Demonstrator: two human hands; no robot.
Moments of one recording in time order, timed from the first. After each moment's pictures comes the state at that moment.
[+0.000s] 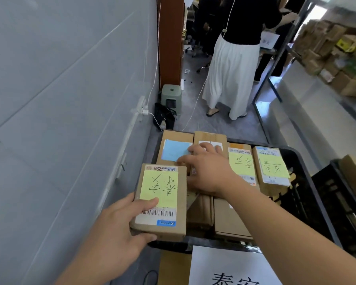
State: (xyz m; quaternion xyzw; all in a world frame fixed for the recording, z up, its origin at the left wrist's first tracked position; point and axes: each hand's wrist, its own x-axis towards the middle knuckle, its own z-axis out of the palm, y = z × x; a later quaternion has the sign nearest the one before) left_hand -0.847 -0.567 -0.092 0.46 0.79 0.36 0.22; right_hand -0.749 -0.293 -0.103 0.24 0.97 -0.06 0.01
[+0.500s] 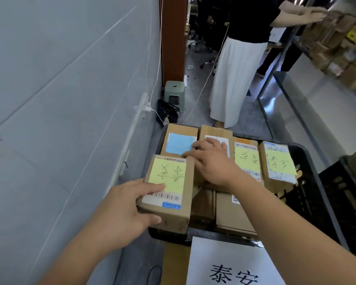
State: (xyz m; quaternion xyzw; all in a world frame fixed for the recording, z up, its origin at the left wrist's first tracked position) left_hand -0.865 -0.537 -0.078 0.45 0.79 0.33 0.26; right_hand -0.750 -0.275 -0.116 0.26 0.95 -0.19 0.00
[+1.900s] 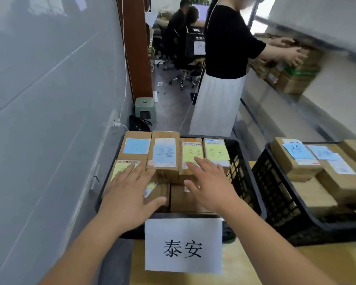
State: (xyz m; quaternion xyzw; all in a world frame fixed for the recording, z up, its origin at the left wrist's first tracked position) left_hand -0.769 -0.485 -0.064 0.57 0.81 0.11 0.09; right_hand -0.580 -0.319 -0.085 0.37 0.92 -0.13 -0.03
